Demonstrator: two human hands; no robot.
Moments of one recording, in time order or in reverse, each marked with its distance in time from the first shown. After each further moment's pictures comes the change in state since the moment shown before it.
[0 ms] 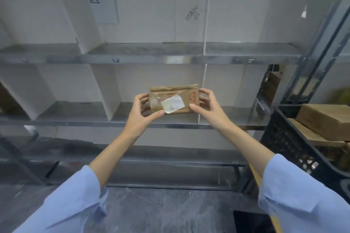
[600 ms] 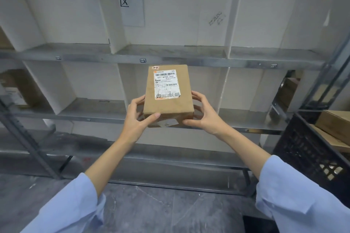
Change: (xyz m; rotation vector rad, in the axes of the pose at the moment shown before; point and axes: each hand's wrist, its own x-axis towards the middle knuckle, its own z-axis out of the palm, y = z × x) left_hand -0.038 -0.008 -0.098 0.005 0.075 0.041; right_hand -0.005 -0.033 0.094 -0.057 -0.194 -0.069
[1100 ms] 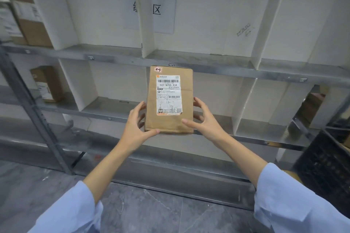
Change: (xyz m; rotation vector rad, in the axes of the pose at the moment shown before) left_hand -0.017 -0.029 -0.095 0.049 -0.001 -0.009; right_hand 0.030 -0.025 0.089 0.083 0.009 0.017
